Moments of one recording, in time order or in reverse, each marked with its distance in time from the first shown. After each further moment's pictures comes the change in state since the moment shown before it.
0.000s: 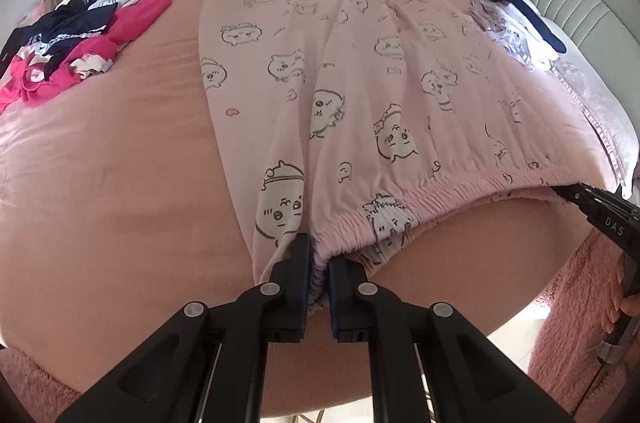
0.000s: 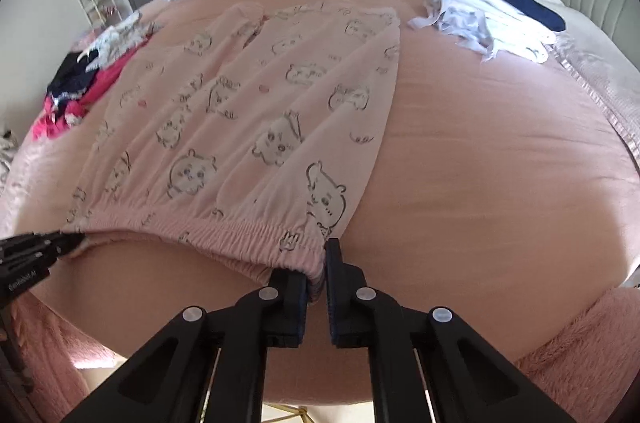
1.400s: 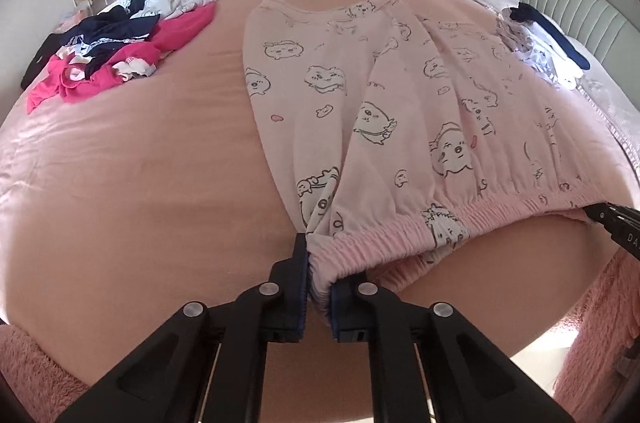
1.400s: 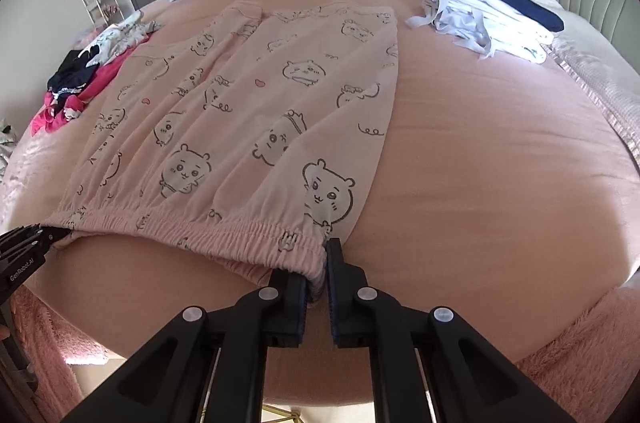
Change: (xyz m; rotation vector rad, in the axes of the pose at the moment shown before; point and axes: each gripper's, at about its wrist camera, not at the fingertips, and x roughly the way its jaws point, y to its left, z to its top) left arm 0.000 0.006 -0.013 -0.049 -0.099 0.115; right arm 0.010 -0.007 -0.017 0.012 -0.020 0.015
